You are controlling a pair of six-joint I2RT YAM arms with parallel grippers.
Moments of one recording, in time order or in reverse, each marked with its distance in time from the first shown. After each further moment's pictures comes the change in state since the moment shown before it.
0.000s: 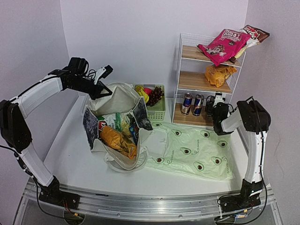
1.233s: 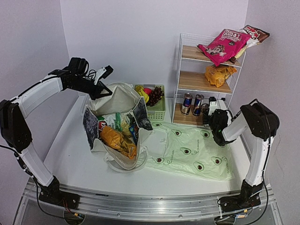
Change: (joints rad) left arm 0.000 0.003 0.000 0.001 0.000 0.025; right arm 0.138 -0.227 -0.320 0.022 -0.048 -0.052
